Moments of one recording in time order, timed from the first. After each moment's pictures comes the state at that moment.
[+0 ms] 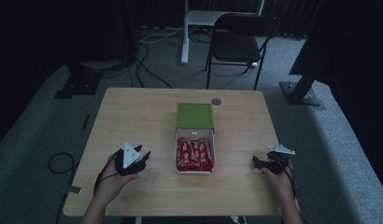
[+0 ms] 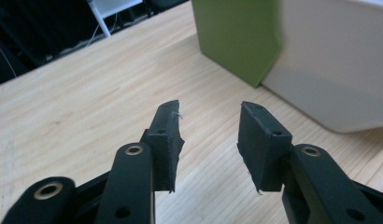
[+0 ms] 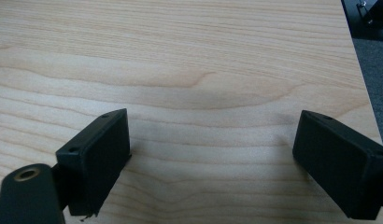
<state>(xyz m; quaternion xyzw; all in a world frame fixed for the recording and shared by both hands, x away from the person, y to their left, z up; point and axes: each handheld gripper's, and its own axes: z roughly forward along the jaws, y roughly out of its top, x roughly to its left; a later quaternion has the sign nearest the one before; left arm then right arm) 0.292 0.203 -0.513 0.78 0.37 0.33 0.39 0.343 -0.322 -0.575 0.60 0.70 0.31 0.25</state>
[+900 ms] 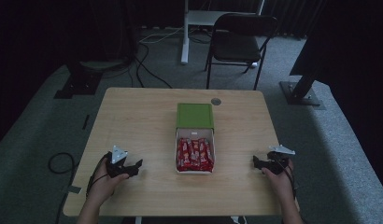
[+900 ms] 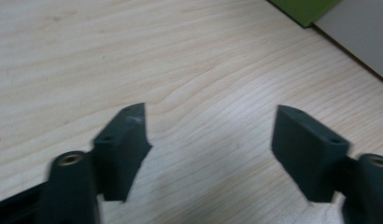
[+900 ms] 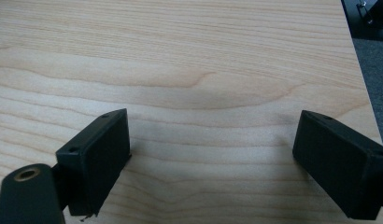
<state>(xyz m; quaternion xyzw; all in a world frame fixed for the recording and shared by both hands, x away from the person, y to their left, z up) 0.302 0.245 -0.548 0.76 0.48 0.25 0.37 0.343 -0.322 -0.575 0.59 0.70 0.31 0.25</state>
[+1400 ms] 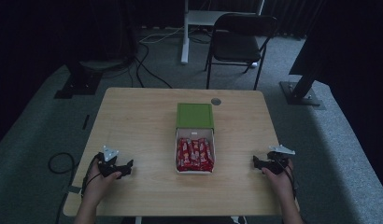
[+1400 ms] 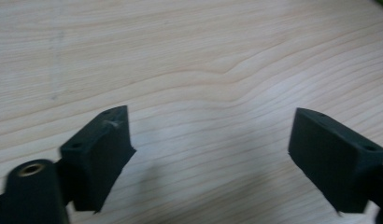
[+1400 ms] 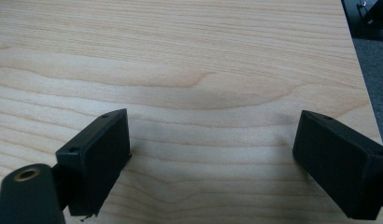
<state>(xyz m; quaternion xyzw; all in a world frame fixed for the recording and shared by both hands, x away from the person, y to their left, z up) 0.305 0.271 -0.554 0.74 0.53 0.27 0.31 0.343 -0.322 -0.575 0.59 0.70 0.31 0.25</state>
